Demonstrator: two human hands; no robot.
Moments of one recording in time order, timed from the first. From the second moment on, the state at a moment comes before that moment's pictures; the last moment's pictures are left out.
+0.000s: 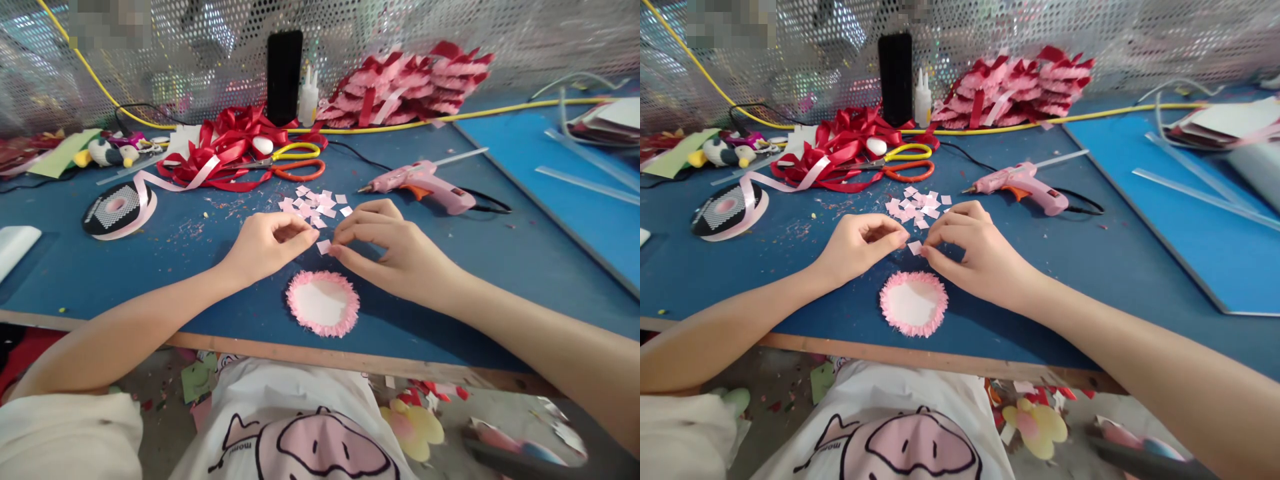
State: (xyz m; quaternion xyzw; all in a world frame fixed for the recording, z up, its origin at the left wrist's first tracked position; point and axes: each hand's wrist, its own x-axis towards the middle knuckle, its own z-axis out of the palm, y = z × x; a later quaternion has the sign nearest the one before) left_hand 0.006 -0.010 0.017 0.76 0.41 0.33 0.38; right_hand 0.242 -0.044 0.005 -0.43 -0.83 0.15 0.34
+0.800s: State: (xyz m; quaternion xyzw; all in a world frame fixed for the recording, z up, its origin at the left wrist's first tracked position) left_hand 0.003 -0.007 0.018 0.79 0.46 0.28 0.31; right_hand 0.292 -0.013 0.004 -0.68 -0.69 -0.12 0.21
